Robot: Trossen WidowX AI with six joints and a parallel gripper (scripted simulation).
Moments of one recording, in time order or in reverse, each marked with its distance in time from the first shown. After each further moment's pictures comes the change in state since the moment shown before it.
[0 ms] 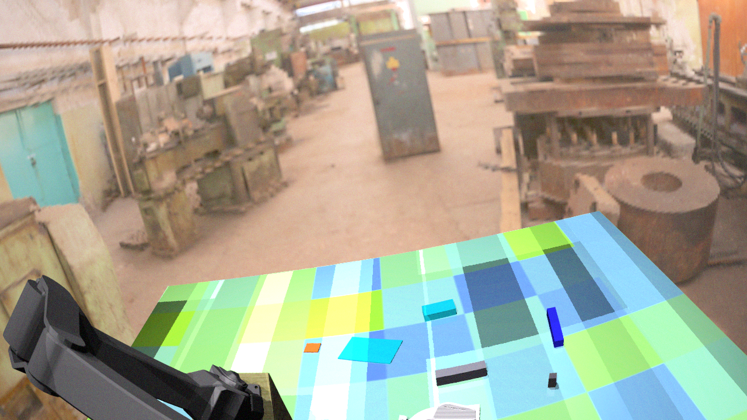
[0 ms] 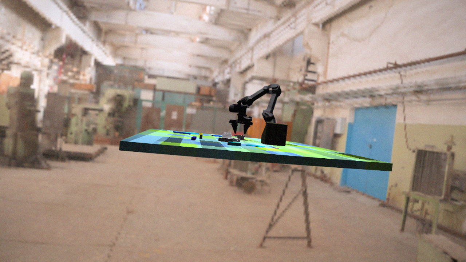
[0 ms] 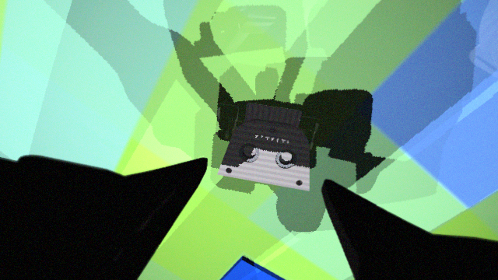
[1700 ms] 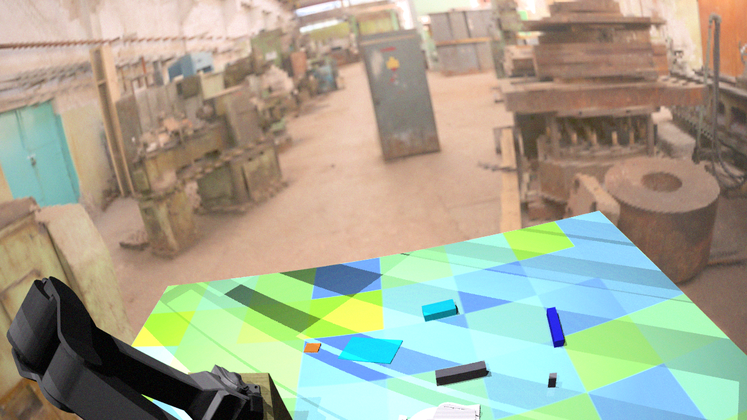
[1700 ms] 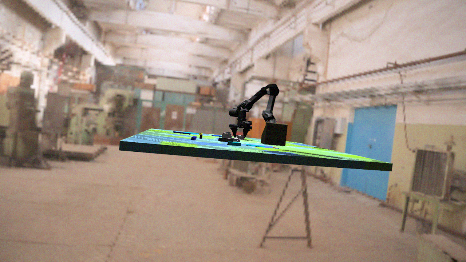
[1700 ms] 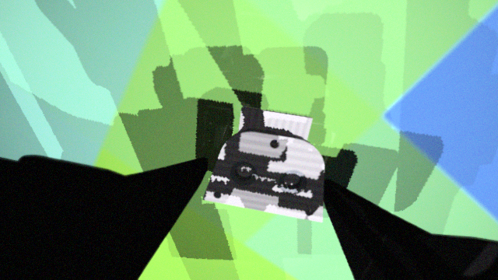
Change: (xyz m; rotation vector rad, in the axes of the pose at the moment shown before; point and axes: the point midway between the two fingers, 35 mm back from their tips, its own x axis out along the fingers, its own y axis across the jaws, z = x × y) arm 0.032 0.000 0.001 -0.002 -0.002 0.002
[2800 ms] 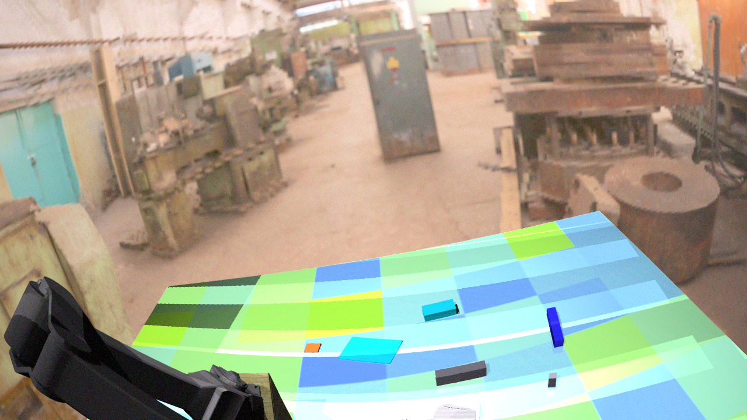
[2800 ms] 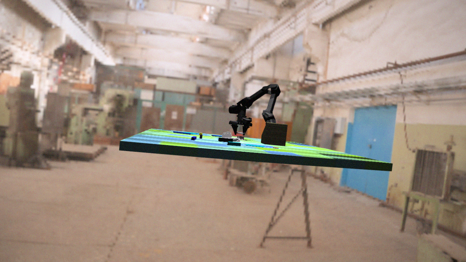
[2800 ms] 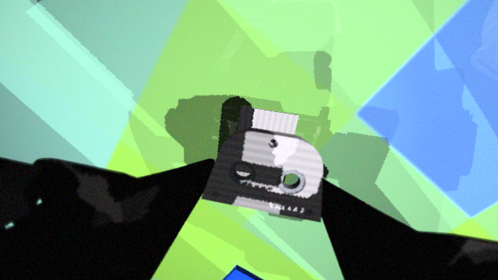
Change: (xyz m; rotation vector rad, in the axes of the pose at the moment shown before) arm -0.023 -0.004 0.001 -0.006 -0.010 -0.008
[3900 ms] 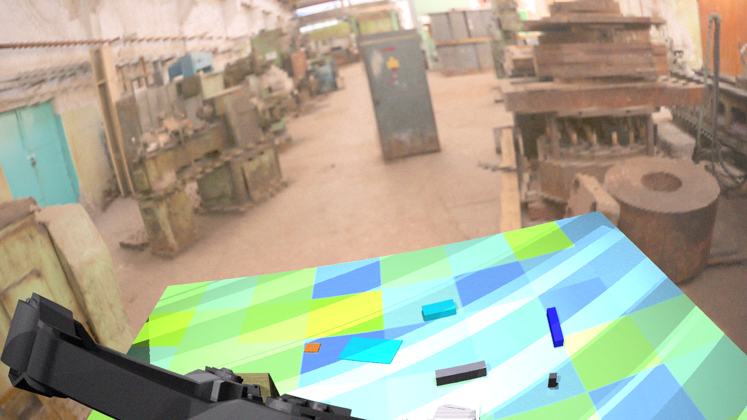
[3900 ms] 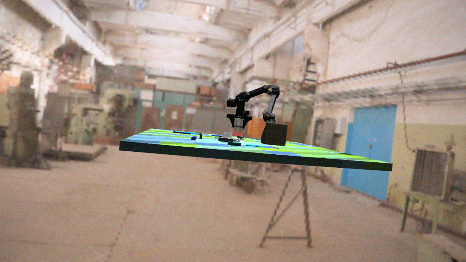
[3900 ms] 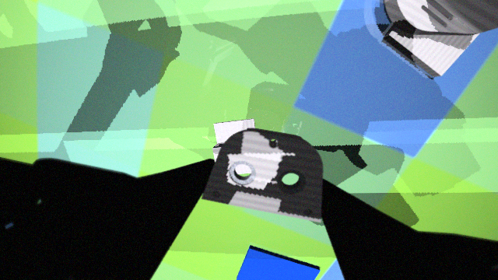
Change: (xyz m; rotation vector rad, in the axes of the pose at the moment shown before) arm -0.046 -0.029 0.011 0.277 -0.025 -0.021
